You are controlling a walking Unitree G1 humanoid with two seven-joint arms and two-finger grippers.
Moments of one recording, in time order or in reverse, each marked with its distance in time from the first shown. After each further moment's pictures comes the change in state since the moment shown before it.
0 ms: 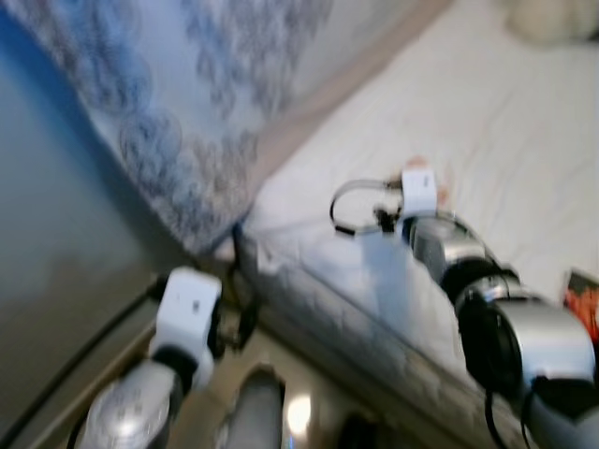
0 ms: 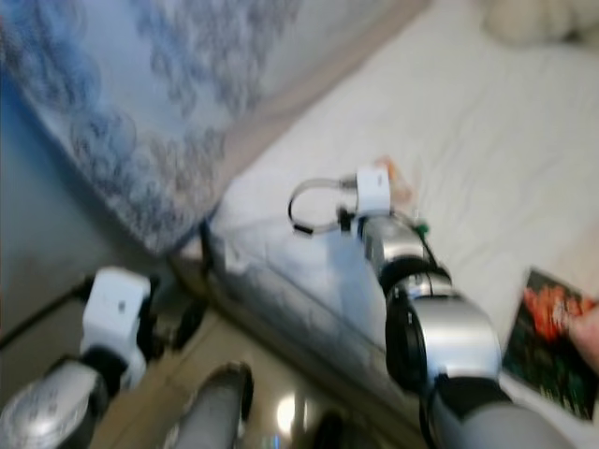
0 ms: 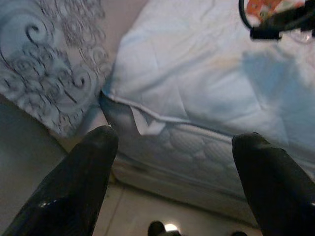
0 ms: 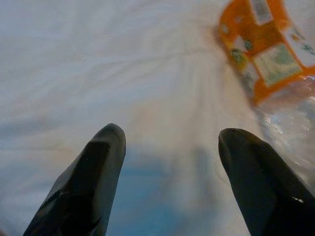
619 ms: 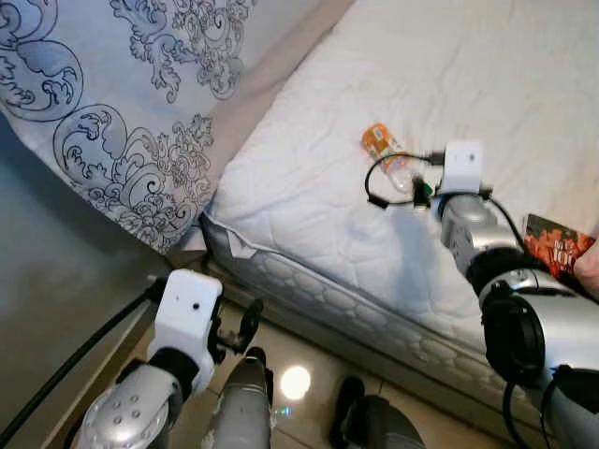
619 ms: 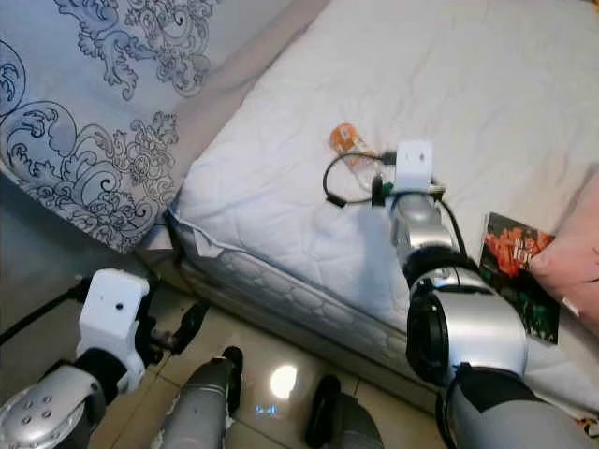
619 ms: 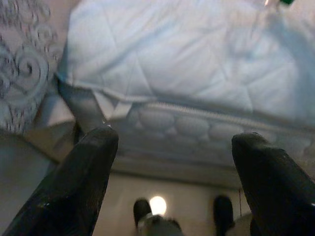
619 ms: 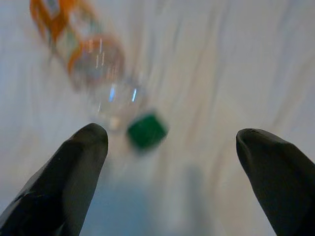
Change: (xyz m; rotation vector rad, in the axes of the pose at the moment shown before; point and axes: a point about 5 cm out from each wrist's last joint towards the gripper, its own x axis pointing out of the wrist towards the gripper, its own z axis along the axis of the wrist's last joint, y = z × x) left arm -0.010 -0.004 -0.002 -0.026 0.064 -0.001; right arm -0.005 -0.041 0.019 0.055 -0.135 -0.183
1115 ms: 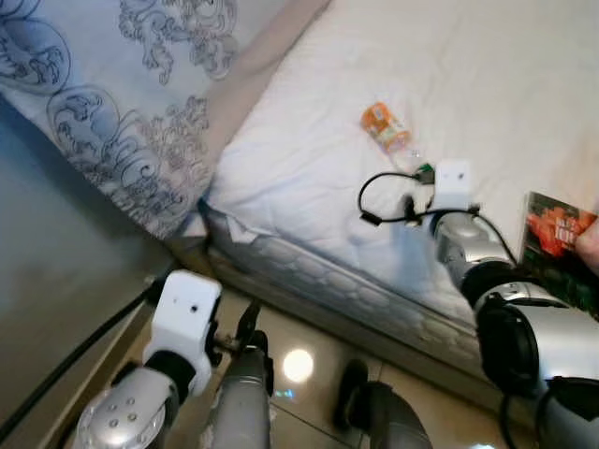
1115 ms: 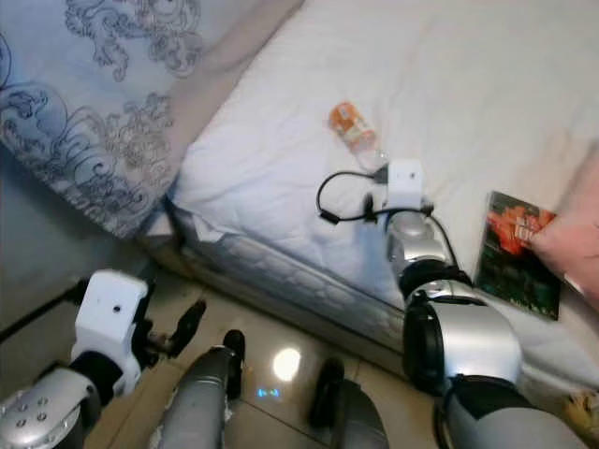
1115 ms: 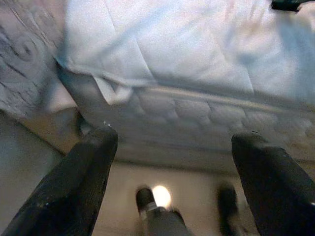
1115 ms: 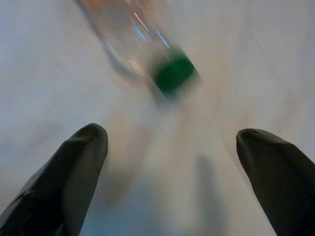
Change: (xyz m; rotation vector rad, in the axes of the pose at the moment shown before) left arm -0.002 -0.002 0.007 0.033 -0.035 -0.005; right arm -0.001 -0.001 -0.006 -0.075 -0.048 0.006
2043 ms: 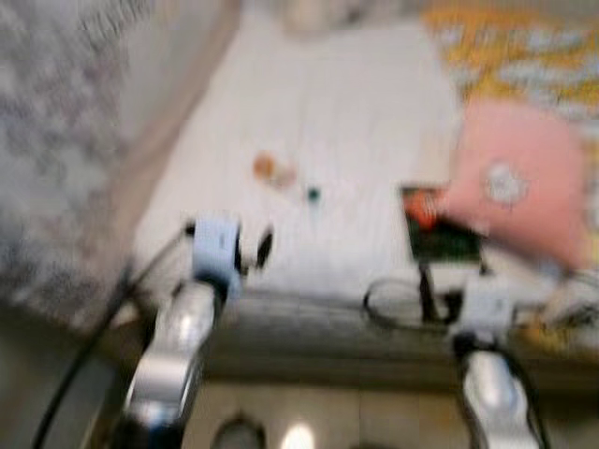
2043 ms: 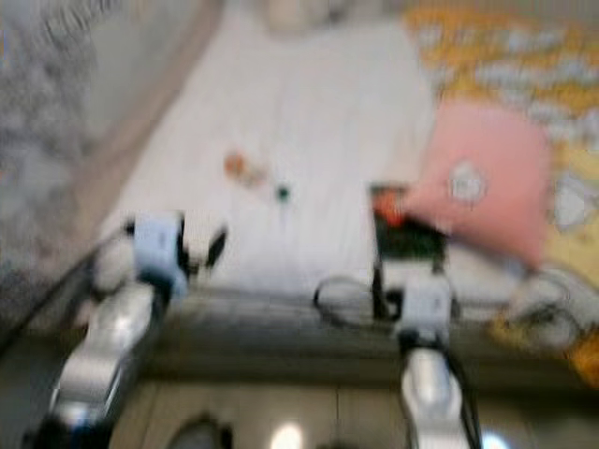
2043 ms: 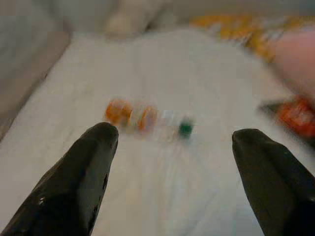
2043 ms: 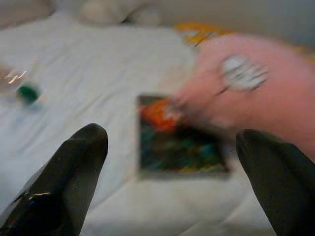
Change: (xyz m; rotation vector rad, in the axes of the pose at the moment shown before) left arm 0.118 0.026 0.013 -0.034 -0.302 0.084; right arm -0.139 0.000 -0.095 0.040 -0.312 0.031
